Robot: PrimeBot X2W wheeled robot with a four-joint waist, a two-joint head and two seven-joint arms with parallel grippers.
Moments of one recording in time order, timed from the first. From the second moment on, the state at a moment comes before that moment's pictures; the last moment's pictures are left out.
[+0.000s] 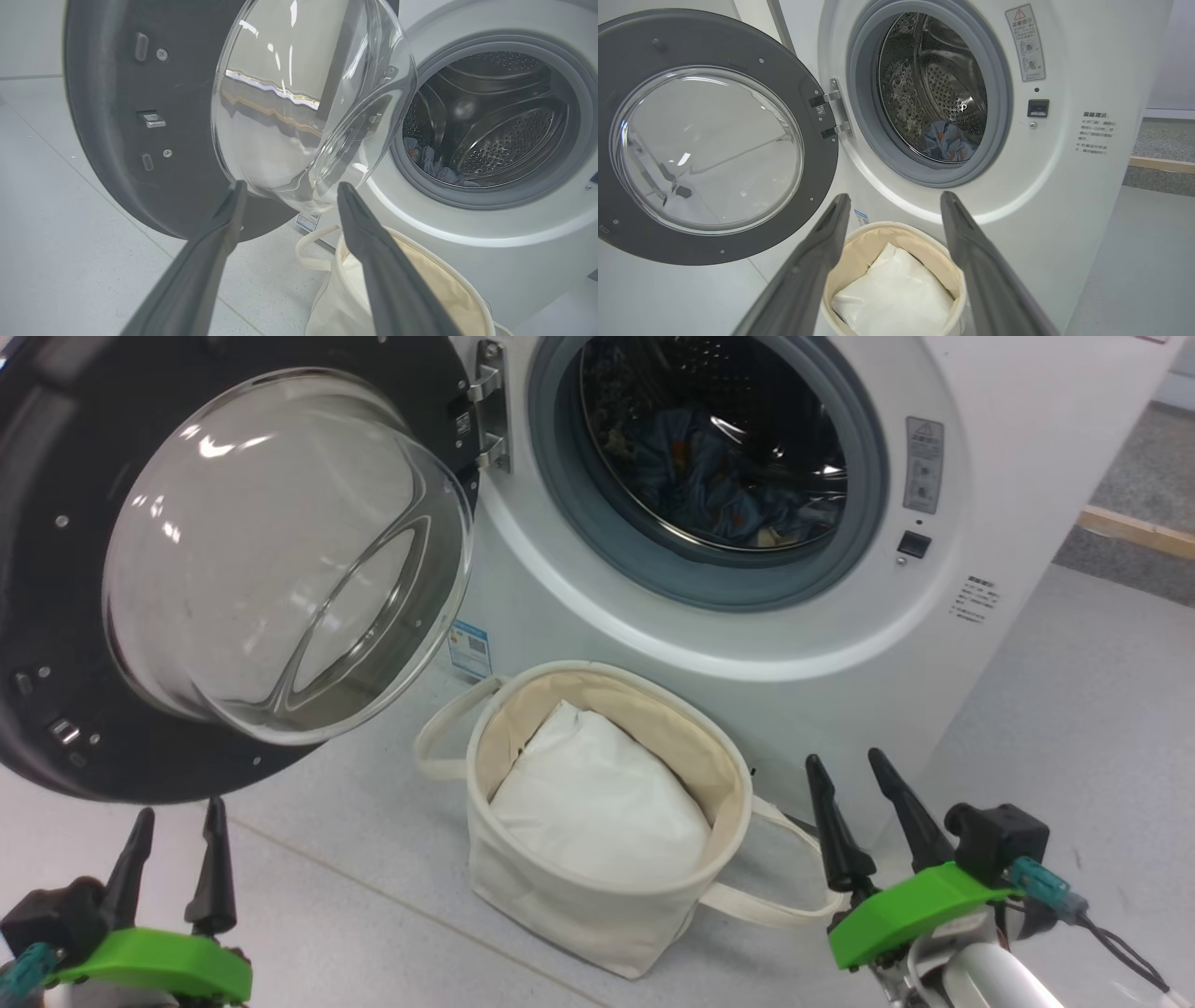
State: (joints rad) left arm -0.19 0.18 0.16 0.51 -0.29 -0.12 -0.26; right arm -0.17 -0.18 0.38 0.29 0.49 0.13 -0.25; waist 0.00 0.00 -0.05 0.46
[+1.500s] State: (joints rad) left arm -0.13 0.19 0.18 0.36 -0.37 -0.12 -0.26; right arm -0.24 -0.18 0.45 0.33 0.52 0.13 -0.25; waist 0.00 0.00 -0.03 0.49
